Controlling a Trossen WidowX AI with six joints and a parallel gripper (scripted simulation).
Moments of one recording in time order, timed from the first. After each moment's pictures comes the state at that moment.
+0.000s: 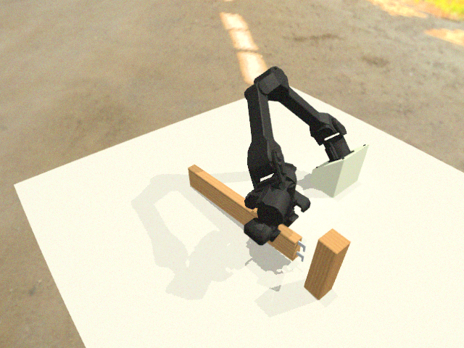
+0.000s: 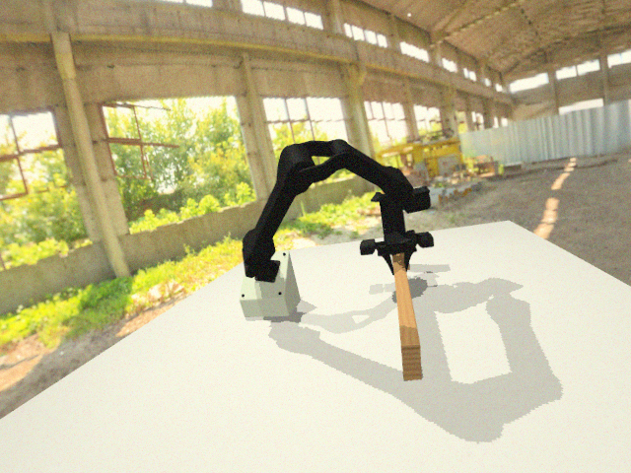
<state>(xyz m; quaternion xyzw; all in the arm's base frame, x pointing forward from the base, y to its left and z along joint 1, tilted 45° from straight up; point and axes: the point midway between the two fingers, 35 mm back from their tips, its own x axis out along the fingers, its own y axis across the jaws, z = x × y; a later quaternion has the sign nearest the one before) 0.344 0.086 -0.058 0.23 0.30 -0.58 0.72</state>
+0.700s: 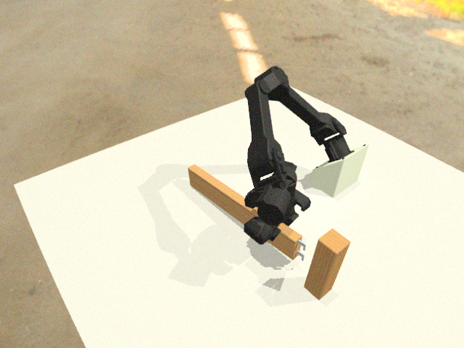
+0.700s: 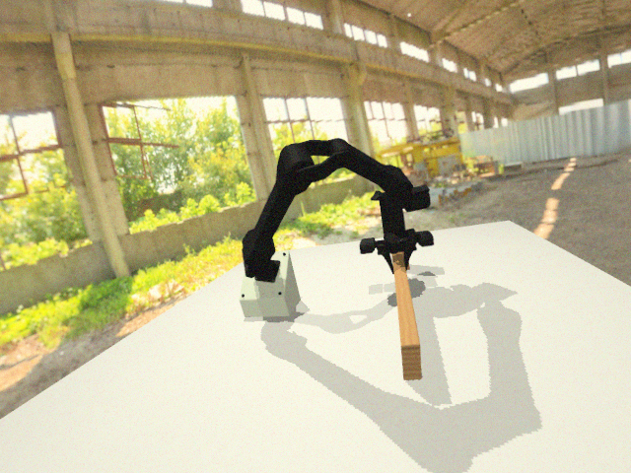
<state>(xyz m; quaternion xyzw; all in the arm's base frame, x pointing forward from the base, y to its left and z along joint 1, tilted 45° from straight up) 0.344 0.089 -0.055 0.23 0.30 -0.58 0.72</state>
